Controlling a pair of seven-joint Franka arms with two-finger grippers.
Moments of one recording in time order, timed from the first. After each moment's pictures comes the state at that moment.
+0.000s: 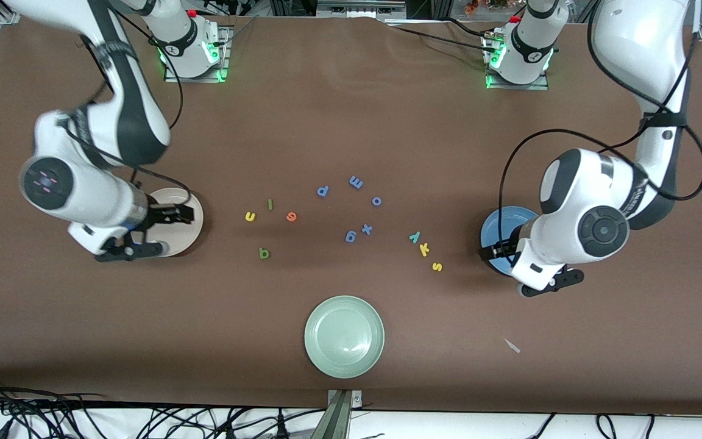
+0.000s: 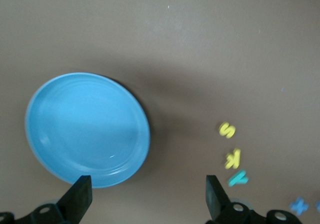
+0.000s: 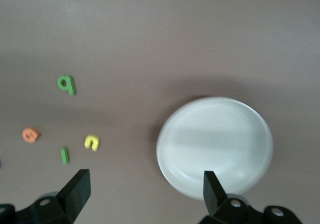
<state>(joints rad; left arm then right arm) -0.15 0.63 -0.12 -1.38 -0.01 1.85 -0.61 0.23 0.45 -0.02 -1.62 0.03 1.94 0.08</state>
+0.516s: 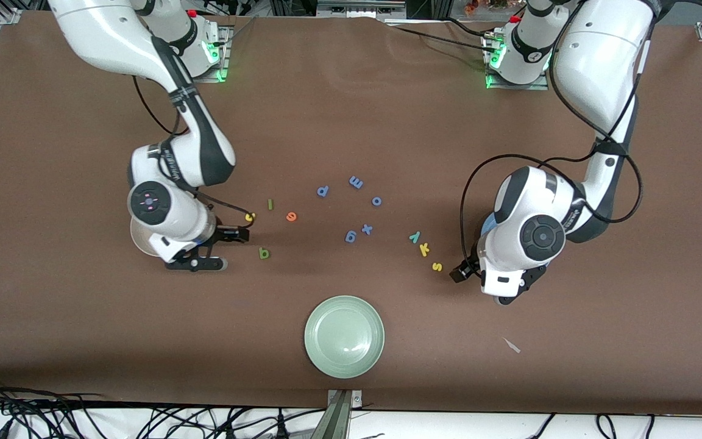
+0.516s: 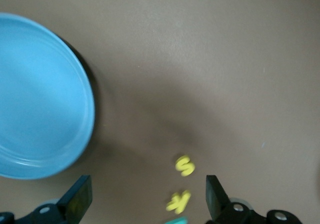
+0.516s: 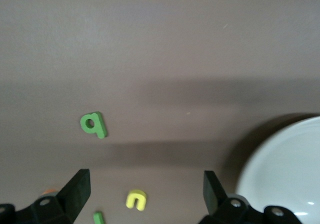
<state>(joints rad) -0.22 0.74 -0.12 -1.39 -0.01 2.06 -1.11 0.36 0.57 -0.02 -1.73 0.05 2.25 0.34</state>
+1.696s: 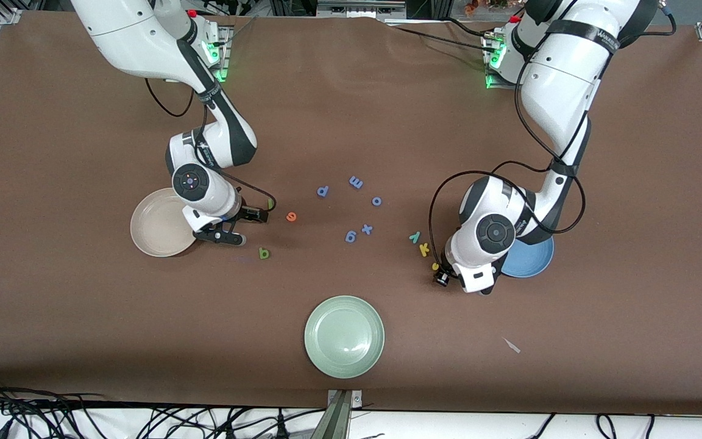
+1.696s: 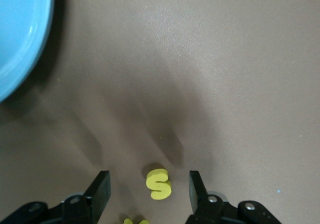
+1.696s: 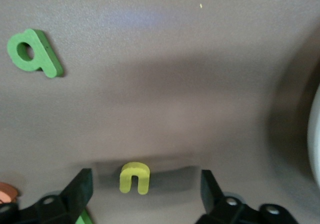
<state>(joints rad) -0.28 0.83 -0.12 -1.47 -0.01 2.29 -1.45 0.36 0.55 0.03 -1.98 0.05 2.43 0.51</state>
